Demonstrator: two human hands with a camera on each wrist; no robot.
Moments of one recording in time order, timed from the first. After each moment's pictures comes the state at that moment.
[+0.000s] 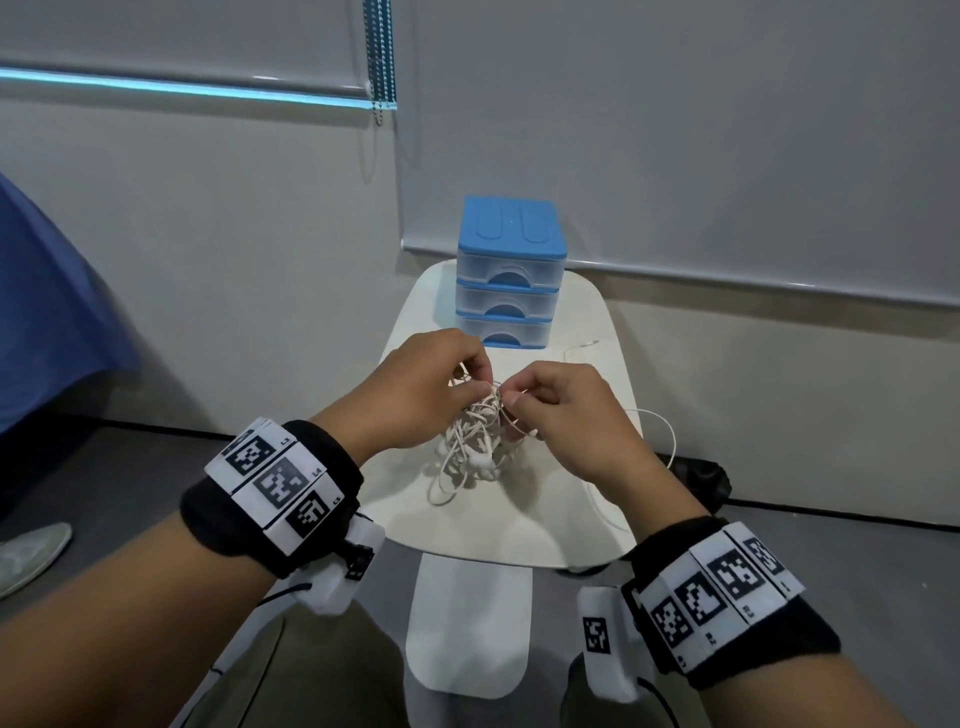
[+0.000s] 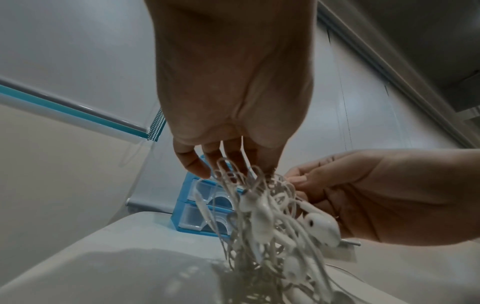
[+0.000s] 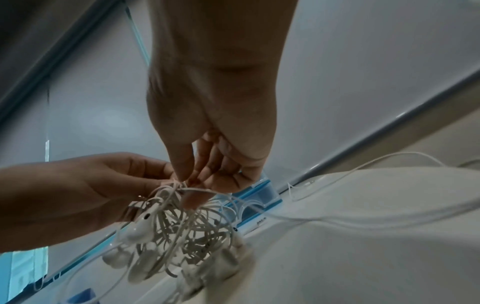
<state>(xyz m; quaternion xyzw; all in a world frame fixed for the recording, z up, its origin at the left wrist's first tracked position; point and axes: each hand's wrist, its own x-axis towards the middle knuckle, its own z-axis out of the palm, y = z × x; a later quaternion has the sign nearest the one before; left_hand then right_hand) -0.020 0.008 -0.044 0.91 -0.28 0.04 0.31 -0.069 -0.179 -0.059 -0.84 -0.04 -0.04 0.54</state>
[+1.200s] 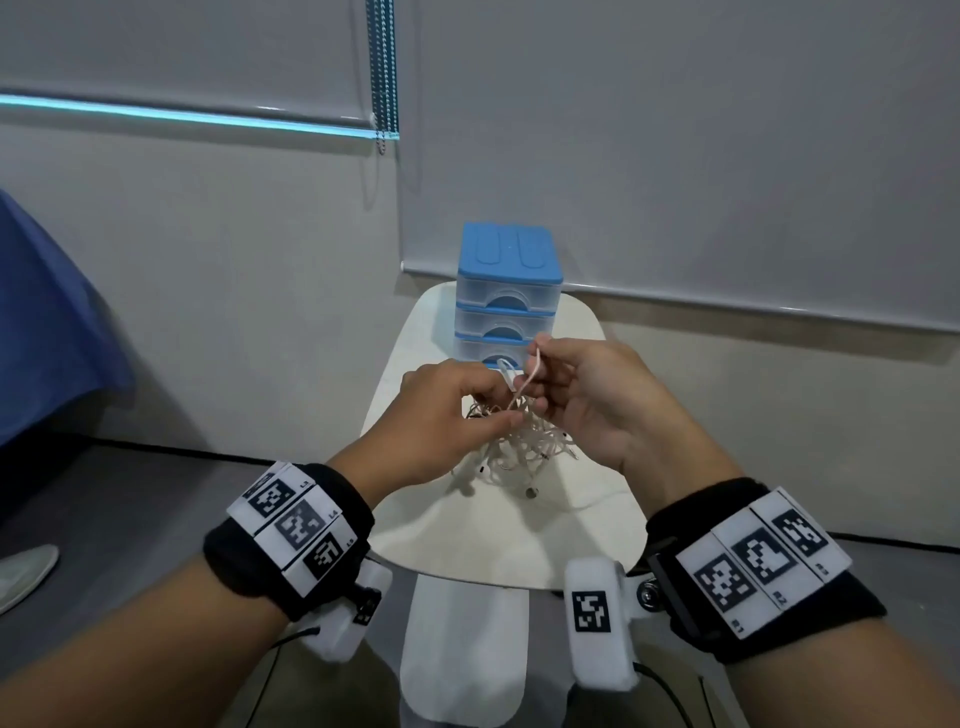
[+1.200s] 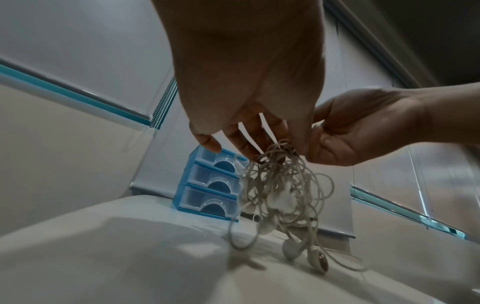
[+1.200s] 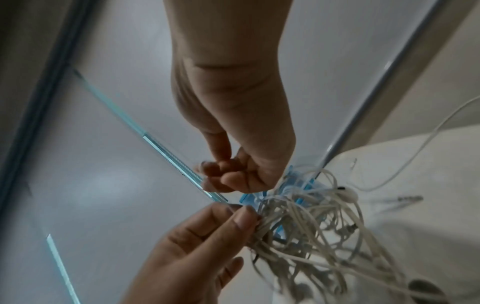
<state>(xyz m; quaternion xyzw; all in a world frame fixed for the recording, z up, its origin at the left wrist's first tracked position) -0.033 -0.002 -0.054 0.85 -0.30 0.08 0.42 -0.062 -0.173 0.001 -0.60 0.11 0.03 0.79</state>
